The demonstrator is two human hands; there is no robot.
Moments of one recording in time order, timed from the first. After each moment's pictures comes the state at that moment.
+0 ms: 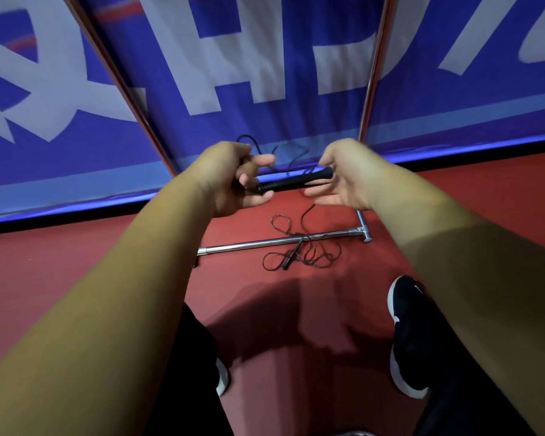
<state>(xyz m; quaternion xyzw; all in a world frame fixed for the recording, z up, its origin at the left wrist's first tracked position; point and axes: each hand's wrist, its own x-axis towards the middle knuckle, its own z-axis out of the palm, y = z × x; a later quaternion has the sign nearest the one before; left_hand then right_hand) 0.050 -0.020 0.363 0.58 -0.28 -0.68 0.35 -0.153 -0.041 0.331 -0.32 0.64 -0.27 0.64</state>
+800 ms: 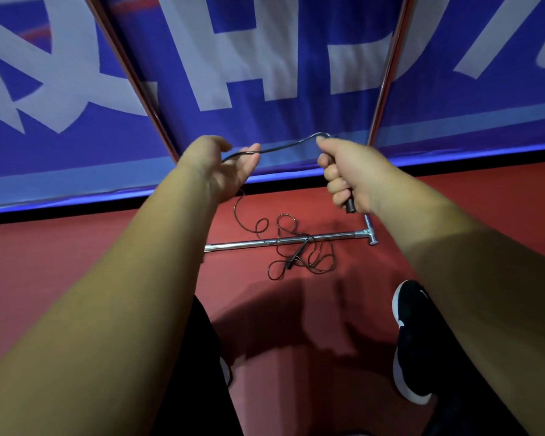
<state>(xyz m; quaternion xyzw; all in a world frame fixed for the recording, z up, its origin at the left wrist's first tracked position) 0.080 -0.042 0.351 0.49 -0.04 -0.68 0.55 -0.141 -0.042 0.328 -0.34 0.62 -0.31 0.64</state>
